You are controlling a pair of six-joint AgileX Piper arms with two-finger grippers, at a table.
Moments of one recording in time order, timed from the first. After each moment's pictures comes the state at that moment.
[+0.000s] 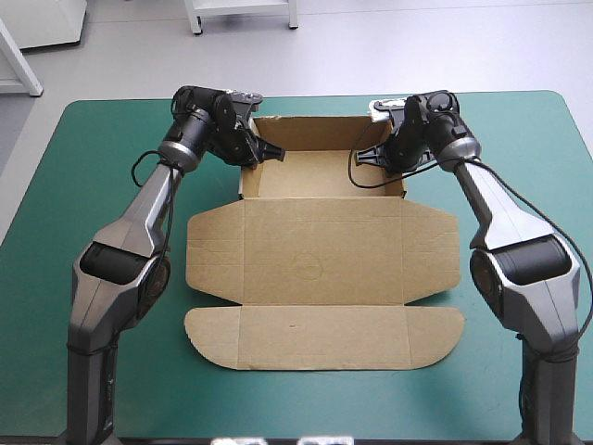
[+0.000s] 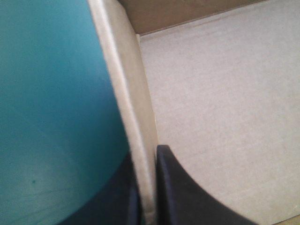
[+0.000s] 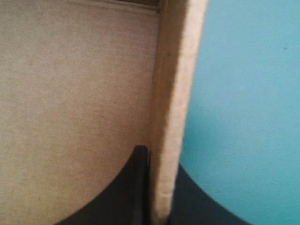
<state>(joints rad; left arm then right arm) -0.35 2.23 -2.27 -0.07 1.25 -0.04 0.28 2.15 -2.07 0.04 1.15 0.12</state>
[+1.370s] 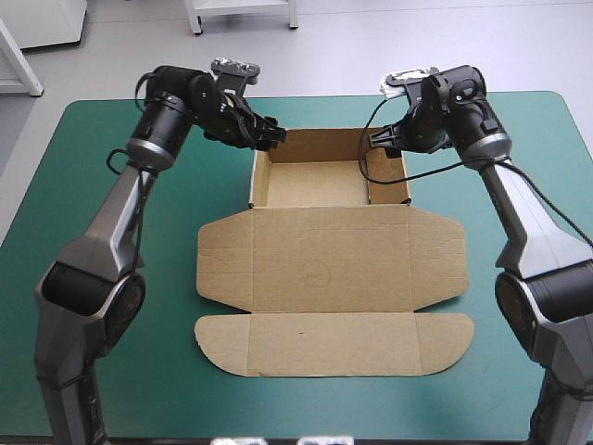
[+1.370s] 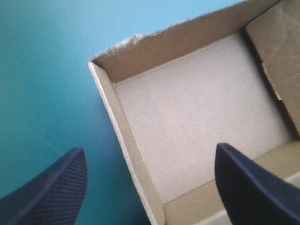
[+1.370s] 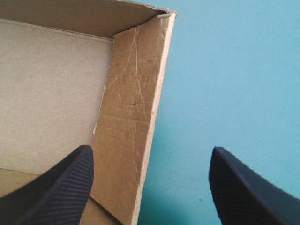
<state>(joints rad) -0.38 2.00 -2.25 -0.11 1.25 0.02 0.31 1.93 -2.08 -0.10 1.24 0.13</state>
